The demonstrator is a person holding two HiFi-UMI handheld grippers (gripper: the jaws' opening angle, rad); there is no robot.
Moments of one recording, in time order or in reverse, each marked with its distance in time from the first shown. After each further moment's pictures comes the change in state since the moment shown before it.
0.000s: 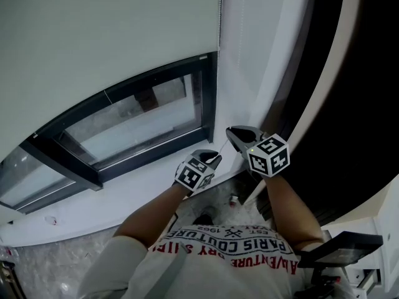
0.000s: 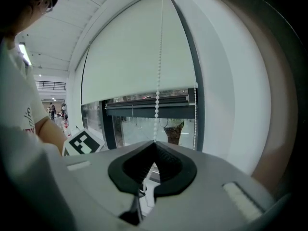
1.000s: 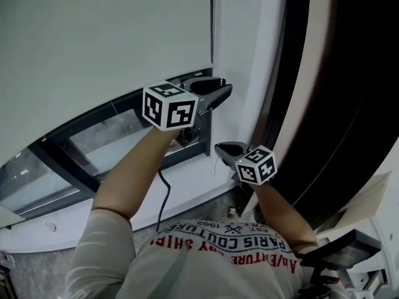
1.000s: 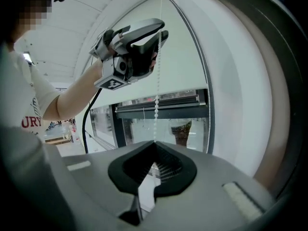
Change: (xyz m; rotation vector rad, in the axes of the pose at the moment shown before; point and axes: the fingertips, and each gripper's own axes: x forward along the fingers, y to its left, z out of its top) left arm -0.168 -0.022 0.329 0.102 -0.517 -0.166; right arm -0.021 0.053 0.006 0.024 -0.016 0.079
